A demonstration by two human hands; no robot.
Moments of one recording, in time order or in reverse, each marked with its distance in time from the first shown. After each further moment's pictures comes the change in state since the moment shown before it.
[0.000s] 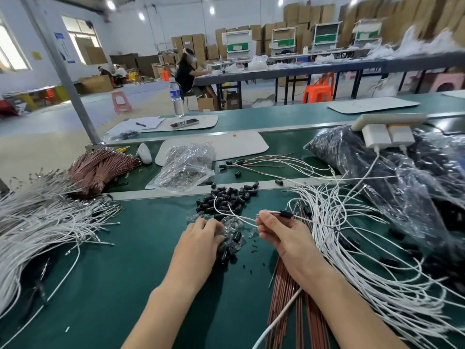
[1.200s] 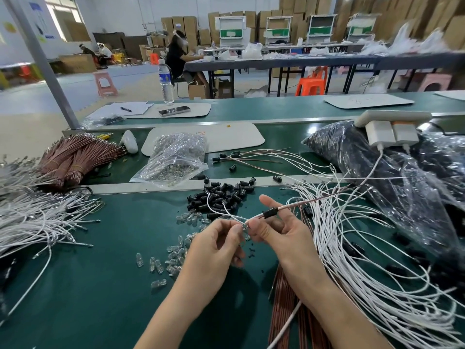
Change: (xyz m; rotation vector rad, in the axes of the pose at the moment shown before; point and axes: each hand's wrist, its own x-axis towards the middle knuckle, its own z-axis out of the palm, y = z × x) left_hand -0.005 0.034 0.004 -1.007 -0.060 -0.072; right_hand 0.004 0.009 0.002 -0.285 -0.041 -0.185
